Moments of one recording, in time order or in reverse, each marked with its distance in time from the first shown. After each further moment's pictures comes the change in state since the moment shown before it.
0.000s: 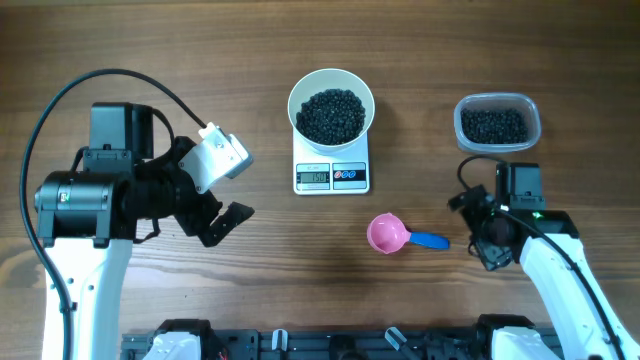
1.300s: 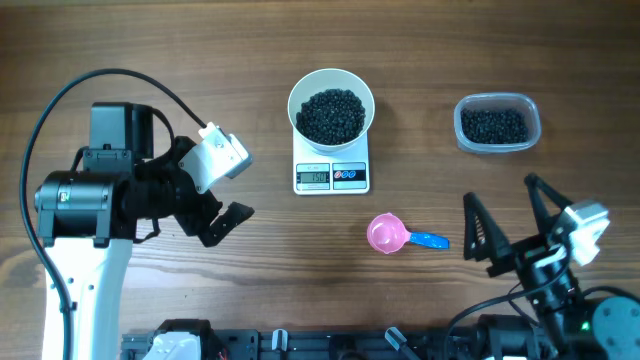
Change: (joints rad) left arm 0.000 0.000 0.000 0.000 0.000 0.000; right arm 0.000 -0.999 0.033 0.282 -0.326 -0.837
